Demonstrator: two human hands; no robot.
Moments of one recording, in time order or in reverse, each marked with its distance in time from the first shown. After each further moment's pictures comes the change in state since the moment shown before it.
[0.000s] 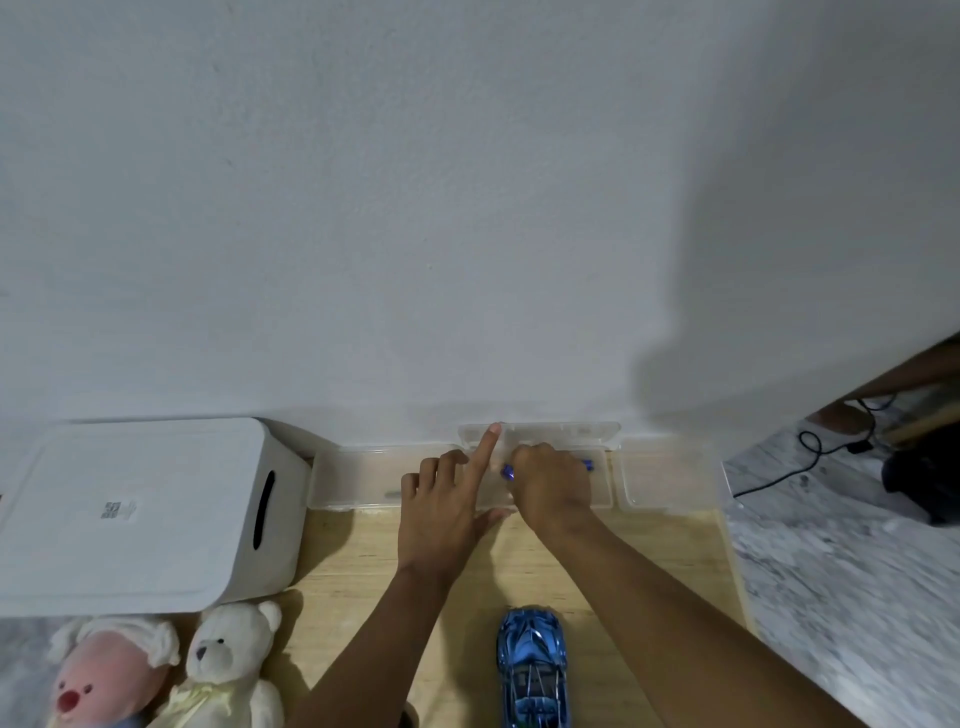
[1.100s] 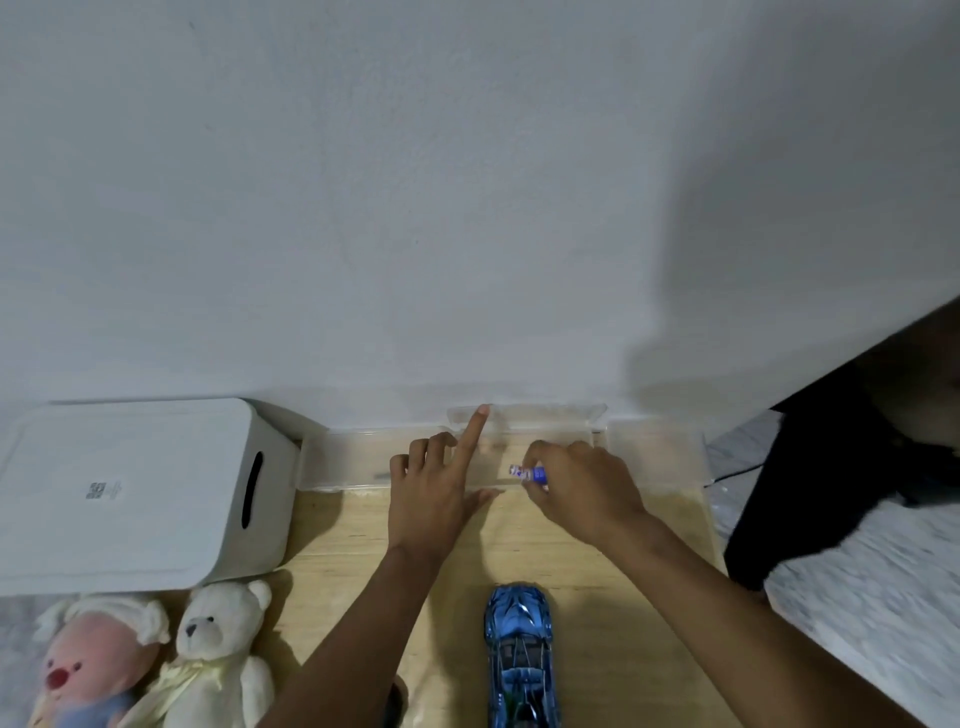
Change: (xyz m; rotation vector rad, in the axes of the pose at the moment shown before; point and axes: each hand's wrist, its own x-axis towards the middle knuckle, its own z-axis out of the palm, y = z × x) left_hand -0.001 0.003 -0.002 0.036 -0.011 -0.018; right_hand -0.046 0.049 -0.023 0.119 0.086 -0.182
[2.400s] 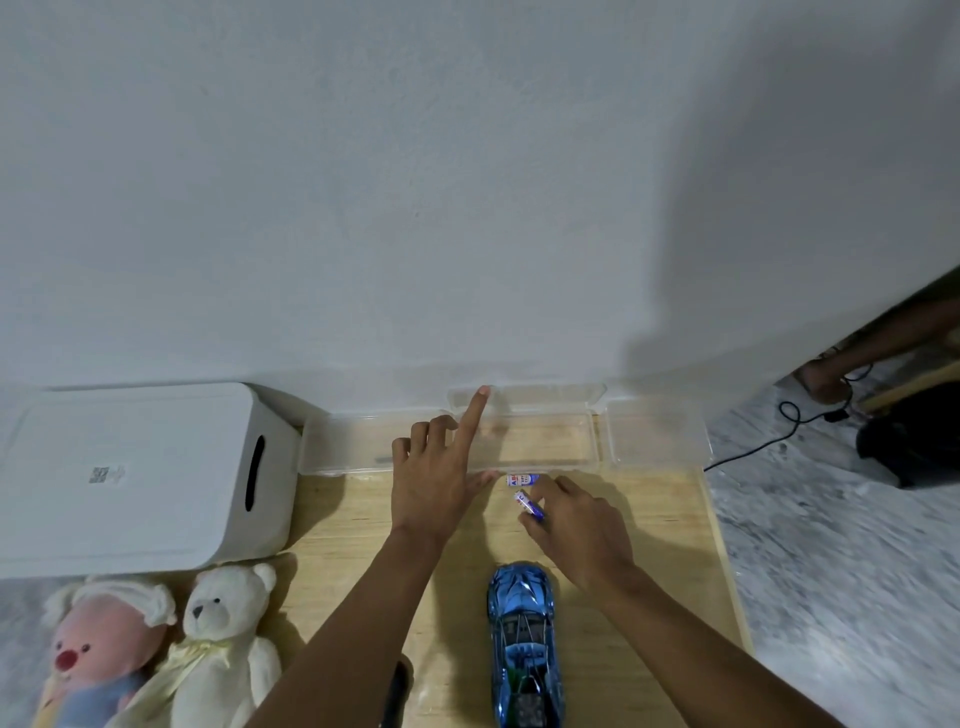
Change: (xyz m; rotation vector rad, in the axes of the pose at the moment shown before) left_hand 0.000 0.001 0.004 0.009 0.019 -0.011; right_hand -0.043 0.008 0.084 0.065 0.022 0.115
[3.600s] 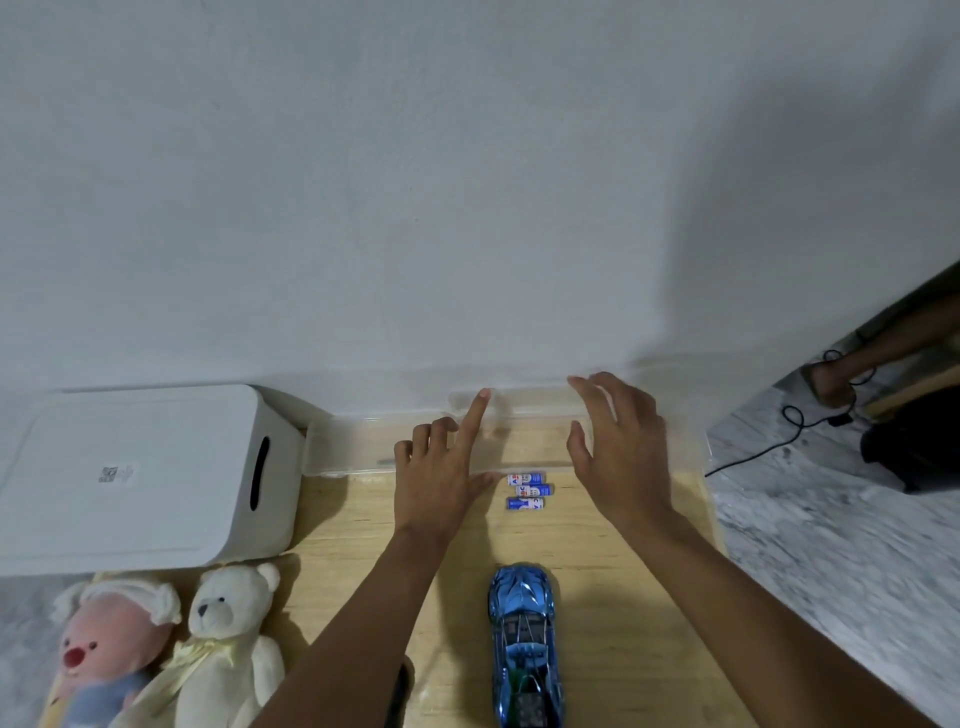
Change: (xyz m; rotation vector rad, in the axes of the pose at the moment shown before) left_hand -0.001 0.003 -0.004 0.011 -0.015 -0.007; right_hand 0.038 0.015 -0.064 -0.101 0.551 -0.045
